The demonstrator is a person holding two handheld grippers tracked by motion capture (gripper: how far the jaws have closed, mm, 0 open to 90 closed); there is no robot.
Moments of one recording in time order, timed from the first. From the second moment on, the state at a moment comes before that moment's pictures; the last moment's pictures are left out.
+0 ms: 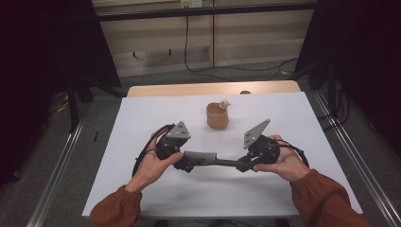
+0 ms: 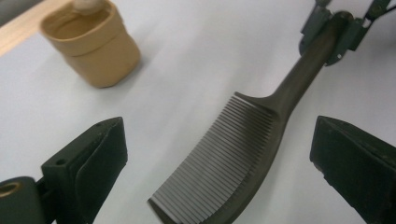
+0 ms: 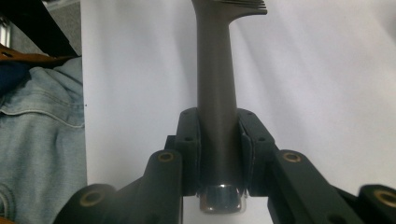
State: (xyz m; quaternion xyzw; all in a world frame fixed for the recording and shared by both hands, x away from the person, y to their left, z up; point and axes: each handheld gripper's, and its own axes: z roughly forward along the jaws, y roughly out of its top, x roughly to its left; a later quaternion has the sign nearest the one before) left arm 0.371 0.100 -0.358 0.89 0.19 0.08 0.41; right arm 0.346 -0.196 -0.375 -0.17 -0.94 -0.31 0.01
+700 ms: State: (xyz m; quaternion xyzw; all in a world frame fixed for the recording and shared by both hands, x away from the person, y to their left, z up) left arm 0.351 0.128 -0.377 0.86 0.25 0.11 0.44; right arm 0.335 -0.227 -0.386 -0.23 -0.91 -0.34 0.00
